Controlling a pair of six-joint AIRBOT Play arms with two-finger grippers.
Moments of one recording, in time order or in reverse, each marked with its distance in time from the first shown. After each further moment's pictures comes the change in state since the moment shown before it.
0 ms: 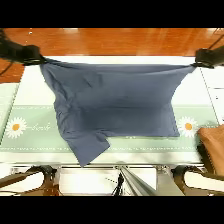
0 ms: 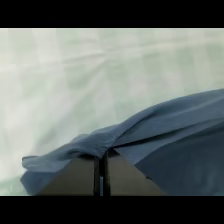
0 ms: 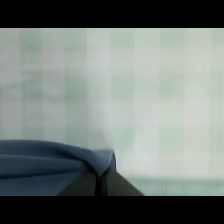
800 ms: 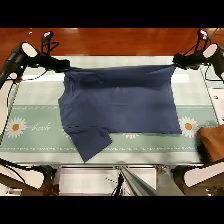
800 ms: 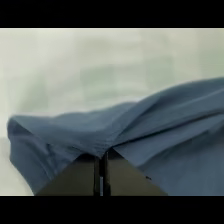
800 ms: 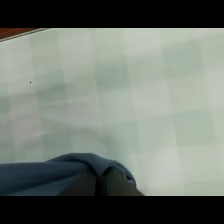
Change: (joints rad) left arm -0.070 -0.379 -0.003 -0.006 0.333 0.051; right arm 0.010 -0.325 -0.003 0.075 -0.414 0.084
